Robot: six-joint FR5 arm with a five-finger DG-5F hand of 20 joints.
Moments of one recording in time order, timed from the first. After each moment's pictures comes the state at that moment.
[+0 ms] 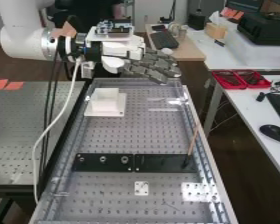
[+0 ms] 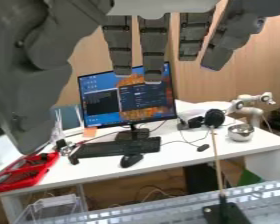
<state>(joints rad) 1.59 -1.73 -1.80 -2.83 -1.49 -0.65</state>
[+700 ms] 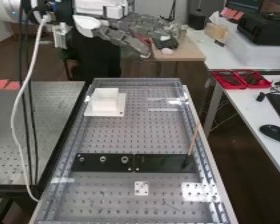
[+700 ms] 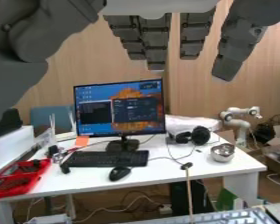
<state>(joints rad) 1.57 -1.59 -1.72 -3.06 -1.48 -0.72</state>
